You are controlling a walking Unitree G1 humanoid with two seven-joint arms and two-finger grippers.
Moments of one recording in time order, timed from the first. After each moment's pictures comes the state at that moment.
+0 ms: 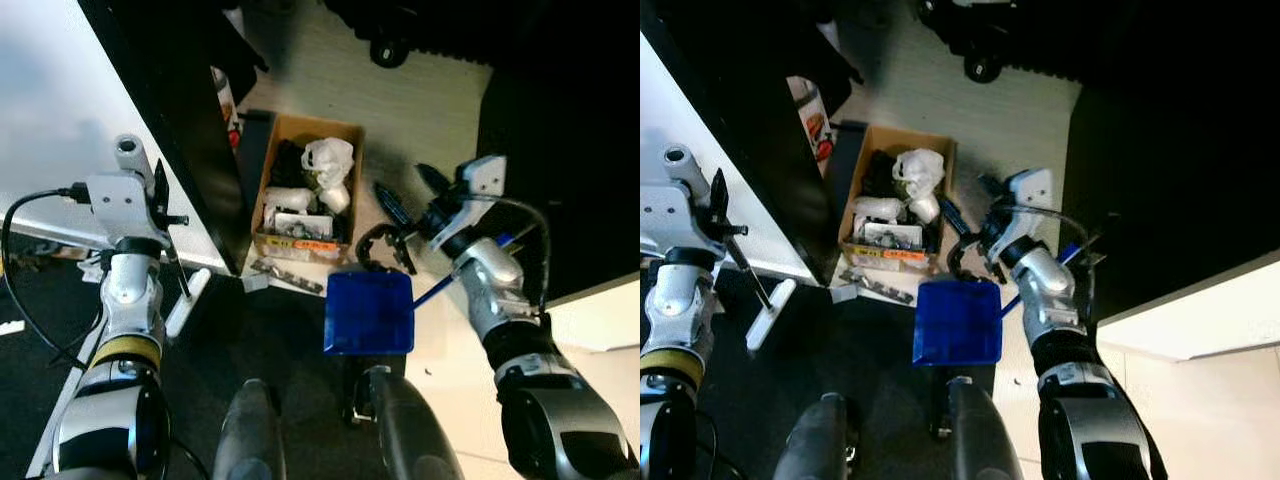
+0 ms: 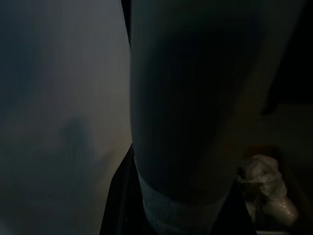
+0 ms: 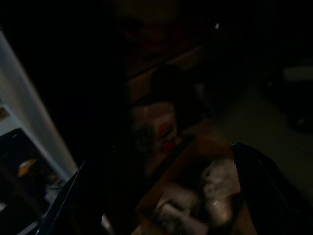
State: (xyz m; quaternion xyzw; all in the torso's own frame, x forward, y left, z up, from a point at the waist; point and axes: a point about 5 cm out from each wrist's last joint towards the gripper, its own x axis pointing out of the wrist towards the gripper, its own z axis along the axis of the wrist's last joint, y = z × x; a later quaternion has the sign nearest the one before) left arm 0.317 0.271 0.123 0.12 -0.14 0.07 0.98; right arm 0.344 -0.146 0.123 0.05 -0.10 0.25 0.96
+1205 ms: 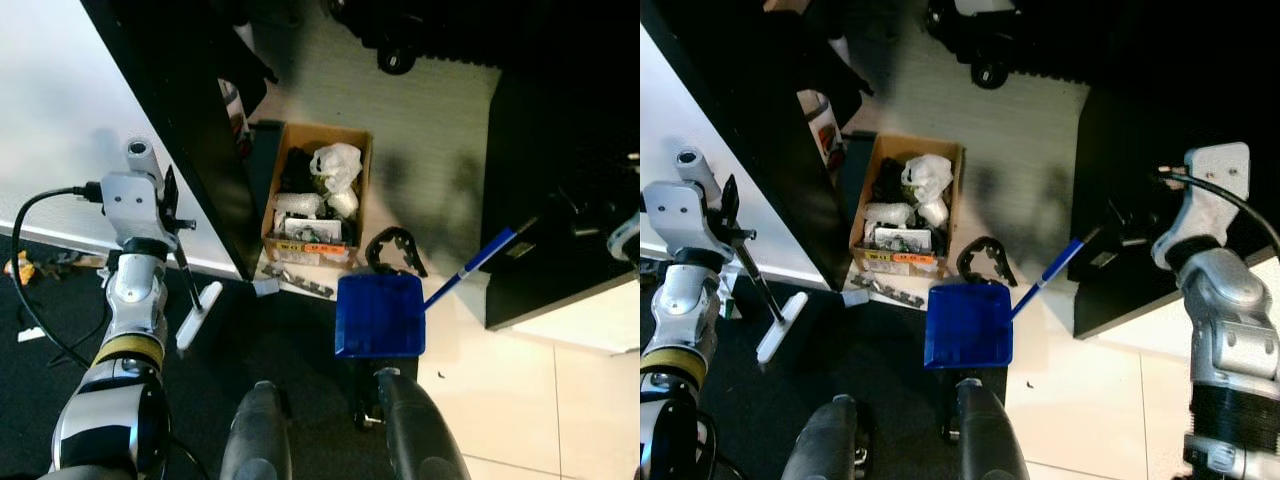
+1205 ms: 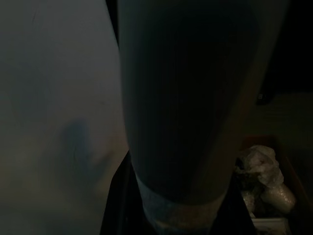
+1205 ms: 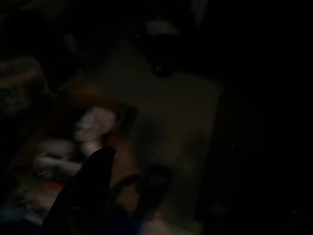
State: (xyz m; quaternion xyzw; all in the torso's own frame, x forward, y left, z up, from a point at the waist) left arm 0.320 0.267 0.116 0.12 -0.11 0.05 0.98; right arm 0.277 -0.285 0.165 -0.03 0.02 0.03 1.00
